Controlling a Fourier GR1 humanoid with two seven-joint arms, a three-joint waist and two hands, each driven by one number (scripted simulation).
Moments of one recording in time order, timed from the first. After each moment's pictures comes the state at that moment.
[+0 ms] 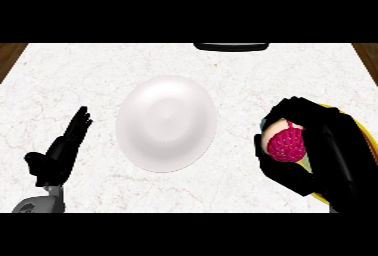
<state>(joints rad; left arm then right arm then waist) -0.06 0.21 0.09 -1.34 0.00 -0.09 -0.13 -0.33 -0.41 0.39 -2.10 0.77 0.03 0.64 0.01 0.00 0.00</state>
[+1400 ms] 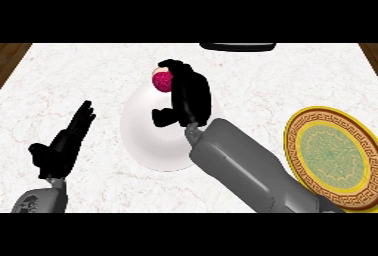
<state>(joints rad) -0.11 0.20 0.10 -1.32 -0.01 -0.10 -0.11 -0.92 0.00 0.64 -1.07 0.57 -0.53 0.73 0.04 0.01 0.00</state>
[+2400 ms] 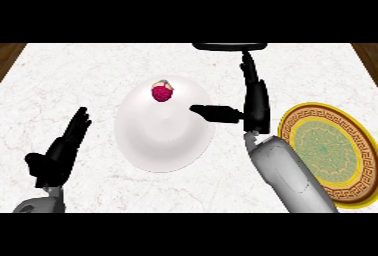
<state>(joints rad) -0.05 0.19 0.11 -1.35 -0.02 -0.09 -0.12 -0.57 -0.12 0.38 -1.29 0.06 -0.69 0.17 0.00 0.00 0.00</state>
